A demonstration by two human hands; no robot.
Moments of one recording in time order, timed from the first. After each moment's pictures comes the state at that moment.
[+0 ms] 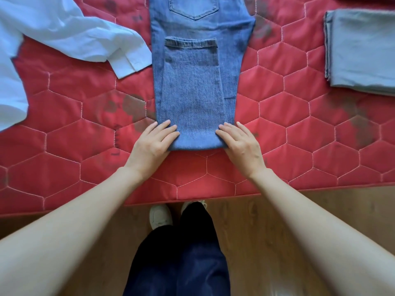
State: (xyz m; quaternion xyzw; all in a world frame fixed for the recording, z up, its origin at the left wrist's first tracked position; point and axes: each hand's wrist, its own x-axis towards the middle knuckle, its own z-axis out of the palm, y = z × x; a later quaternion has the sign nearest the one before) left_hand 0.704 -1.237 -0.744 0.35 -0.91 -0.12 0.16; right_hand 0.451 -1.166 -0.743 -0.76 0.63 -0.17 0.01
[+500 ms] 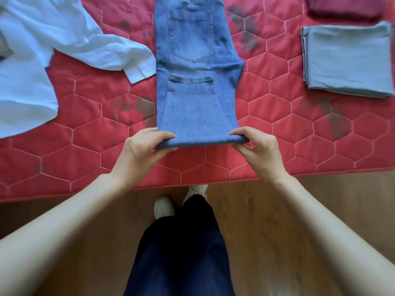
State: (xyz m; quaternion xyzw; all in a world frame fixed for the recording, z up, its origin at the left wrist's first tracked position) left_hand 0.734 -1.204 -0.612 0.40 -0.83 -0.31 0.23; right_hand 0.465 -1.129 -0.608 -0.62 0.69 -0.29 0.22
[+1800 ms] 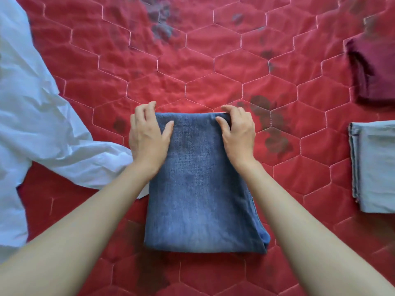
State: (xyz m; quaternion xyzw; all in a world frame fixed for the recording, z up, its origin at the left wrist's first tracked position) left_hand 0.608 -1.539 -0.722 0.68 -0.69 -0.19 0.17; right_hand 0.418 -1.507 -0.728 -0.54 0.78 -0.26 0.17
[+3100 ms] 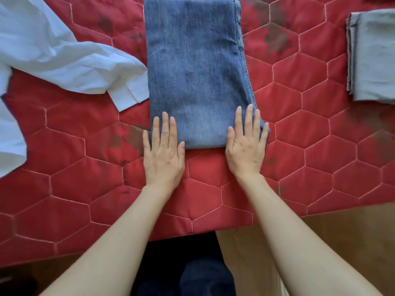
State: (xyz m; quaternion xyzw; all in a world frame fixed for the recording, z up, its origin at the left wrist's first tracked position) left_hand 0.671 -1.280 -0.768 0.57 -0.81 -0.16 -0.02; right_hand 0.483 -1.244 -0.768 -0.51 0.86 0.02 0.06
